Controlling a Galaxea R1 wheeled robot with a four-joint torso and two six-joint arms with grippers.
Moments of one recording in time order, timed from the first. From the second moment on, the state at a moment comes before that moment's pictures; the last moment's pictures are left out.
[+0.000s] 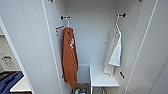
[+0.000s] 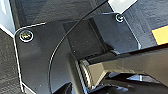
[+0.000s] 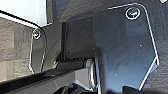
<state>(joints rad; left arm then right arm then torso) 1.55 3.11 -2.75 0.23 -0.15 0.07 -1.54 3.07 -2.69 0.07 0.11 0.02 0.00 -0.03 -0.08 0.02</state>
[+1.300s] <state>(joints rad) 1.56 3.10 -2.75 0.23 -0.15 0.07 -1.55 3.07 -2.69 0.08 0.11 0.02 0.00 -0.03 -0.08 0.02</state>
